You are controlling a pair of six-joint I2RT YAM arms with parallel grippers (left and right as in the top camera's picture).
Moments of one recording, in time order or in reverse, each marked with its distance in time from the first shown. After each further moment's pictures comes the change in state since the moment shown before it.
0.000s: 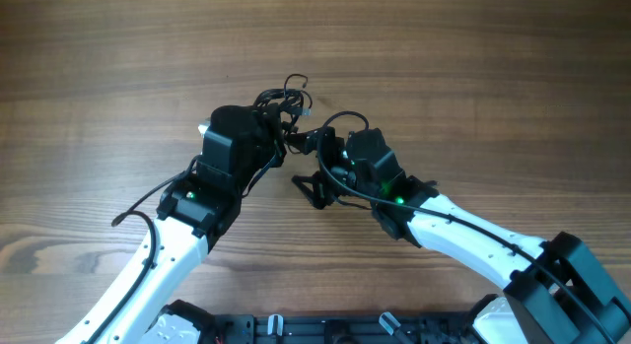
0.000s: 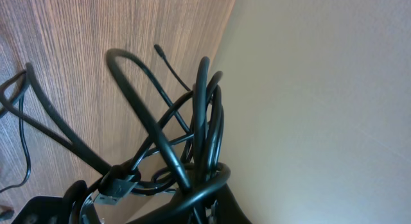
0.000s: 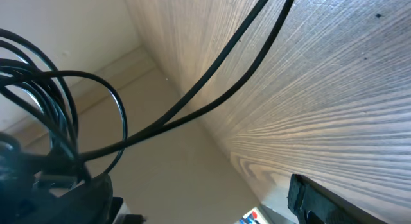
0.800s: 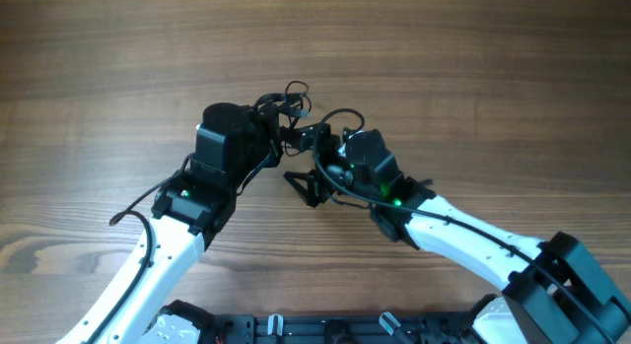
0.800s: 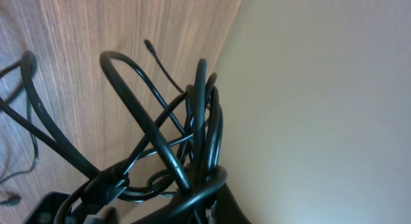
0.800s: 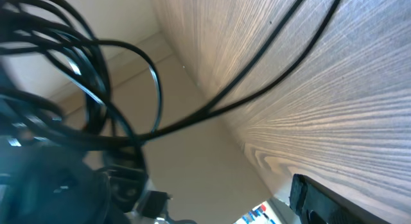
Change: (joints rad) left arm 0.040 0.000 0.000 -0.007 0.077 0.000; right arm 0.026 0.003 0.000 0.097 0.015 0.025
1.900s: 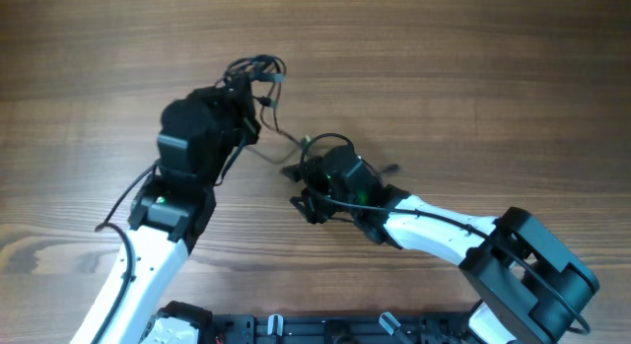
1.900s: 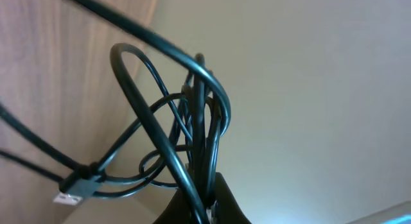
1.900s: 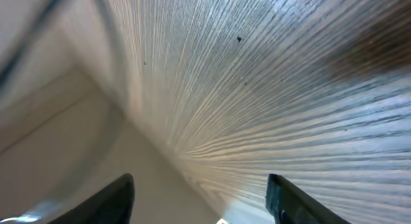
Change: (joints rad) left arm 0.117 -0.077 0.000 0.165 -0.010 0.000; right arm 0.054 0.155 0.000 -0.145 0.042 -0.032
